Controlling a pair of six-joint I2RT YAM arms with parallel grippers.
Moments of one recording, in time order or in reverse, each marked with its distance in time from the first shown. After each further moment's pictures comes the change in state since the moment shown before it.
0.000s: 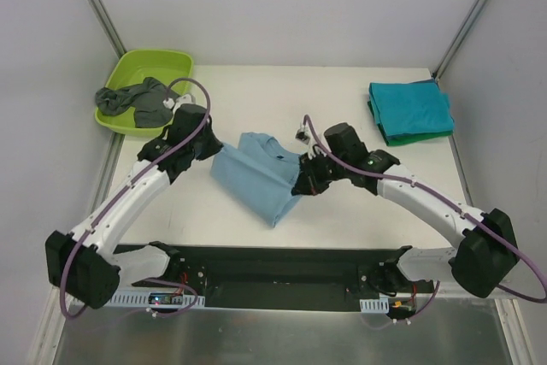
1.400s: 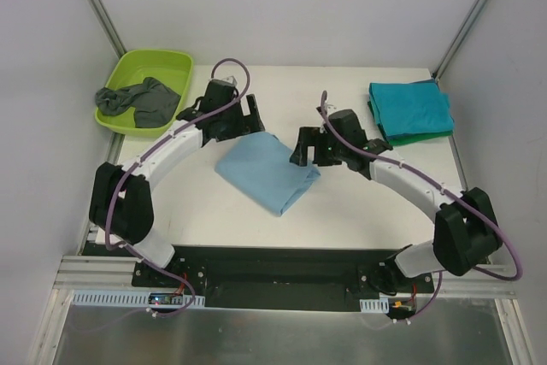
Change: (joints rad) left arm -0.003 0.505 0.289 0.156 0.255 0.185; right arm -0.214 0.155 0.042 0.156 0.365 0.187
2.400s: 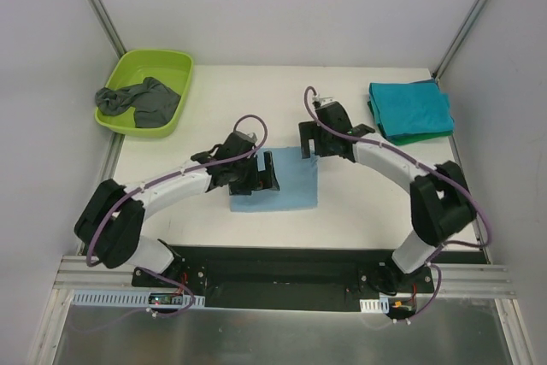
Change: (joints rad) left arm -0.231 -0.145 -0.426 0.076 0.114 -0.173; right arm 0.025 0.282 0.166 -0.059 0.272 -0.135
